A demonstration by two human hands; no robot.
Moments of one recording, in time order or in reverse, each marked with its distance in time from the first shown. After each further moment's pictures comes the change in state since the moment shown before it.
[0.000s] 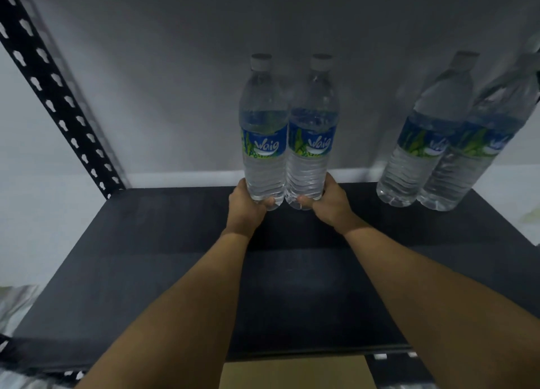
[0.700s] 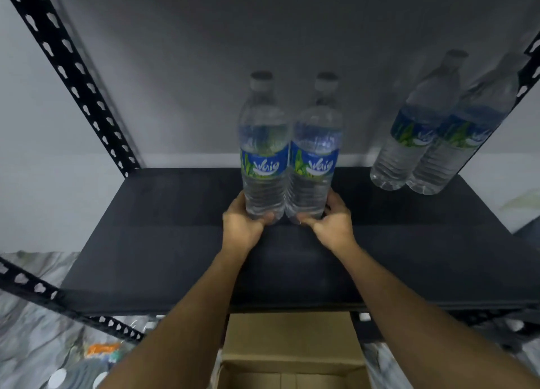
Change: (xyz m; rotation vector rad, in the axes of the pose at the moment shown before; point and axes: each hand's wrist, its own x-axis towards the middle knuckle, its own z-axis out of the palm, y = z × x) left_hand -0.091 -0.012 -0.022 -0.224 0.044 0.036; right_hand -0.094 0.006 -0.001 0.102 0.057 -0.016
